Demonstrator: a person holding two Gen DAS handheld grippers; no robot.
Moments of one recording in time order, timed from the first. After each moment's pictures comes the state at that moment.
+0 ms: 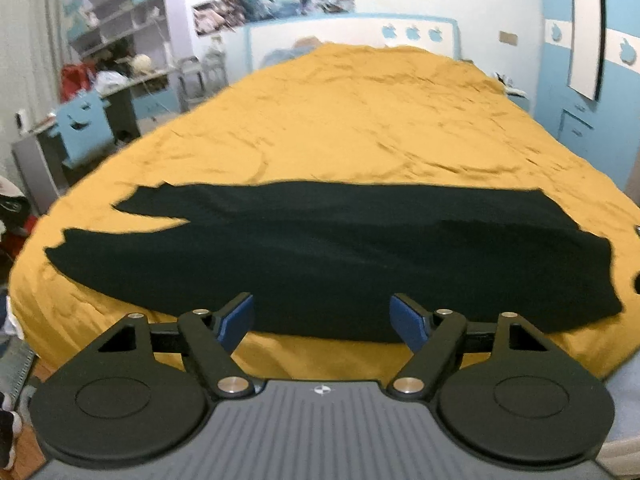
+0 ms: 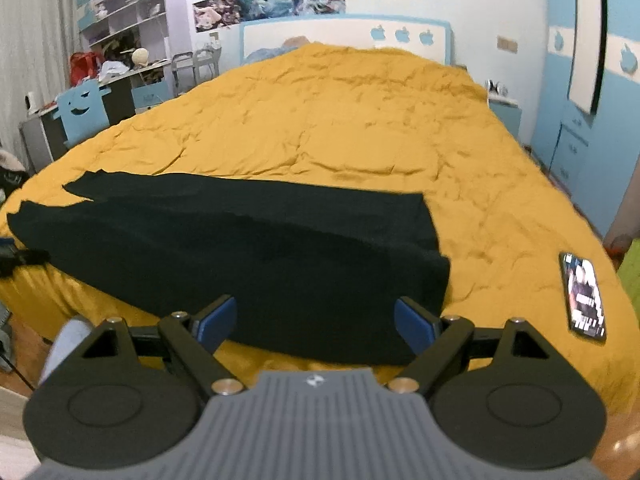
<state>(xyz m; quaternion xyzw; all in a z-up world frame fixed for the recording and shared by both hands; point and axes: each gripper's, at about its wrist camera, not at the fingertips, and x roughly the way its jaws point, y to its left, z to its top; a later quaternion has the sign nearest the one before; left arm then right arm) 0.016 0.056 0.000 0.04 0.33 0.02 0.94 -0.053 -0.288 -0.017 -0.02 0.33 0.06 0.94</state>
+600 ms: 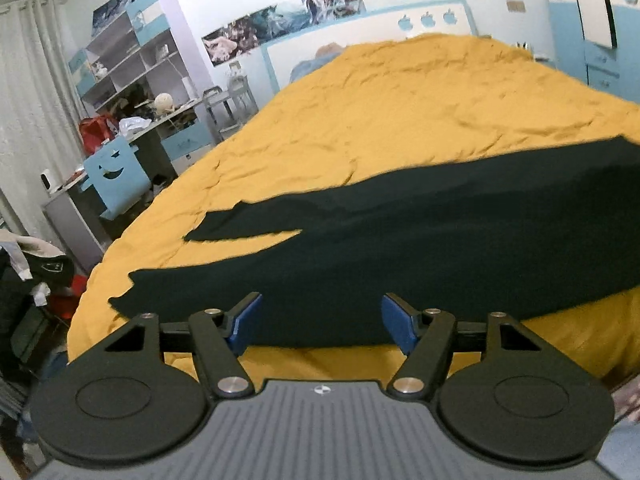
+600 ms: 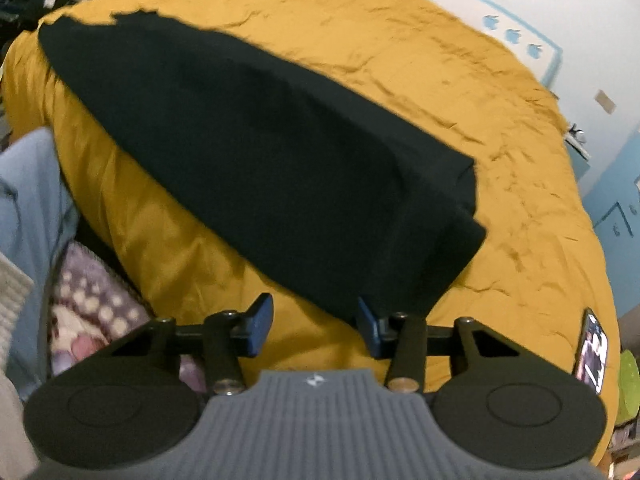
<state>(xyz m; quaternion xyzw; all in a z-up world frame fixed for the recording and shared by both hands) 0.054 0.182 -0.044 0.16 0.32 0.05 0.93 -0.001 -0.310 -0.117 -0.22 0.41 0.16 0.87</state>
